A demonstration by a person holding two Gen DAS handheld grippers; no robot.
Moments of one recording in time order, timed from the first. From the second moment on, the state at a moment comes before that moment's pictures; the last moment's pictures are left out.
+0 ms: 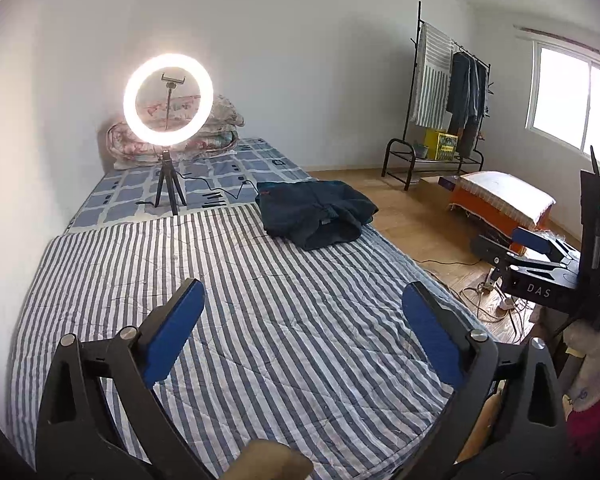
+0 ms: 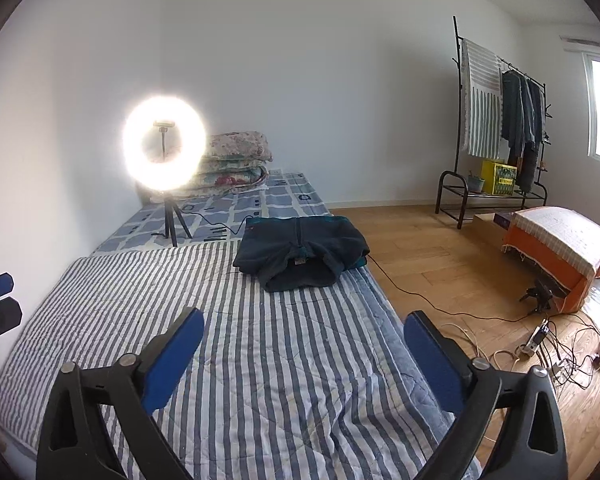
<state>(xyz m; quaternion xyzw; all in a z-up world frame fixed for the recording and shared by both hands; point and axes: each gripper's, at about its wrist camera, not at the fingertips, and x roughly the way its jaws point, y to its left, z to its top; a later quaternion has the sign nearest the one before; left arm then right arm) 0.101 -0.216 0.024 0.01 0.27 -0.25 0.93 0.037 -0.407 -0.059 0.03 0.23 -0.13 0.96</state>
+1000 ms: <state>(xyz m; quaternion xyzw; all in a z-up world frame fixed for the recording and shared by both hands) 0.099 -0.210 0.020 0.03 0.26 -0.23 0.94 0.042 -0.422 -0.068 0.05 0.24 -0.13 0.96</state>
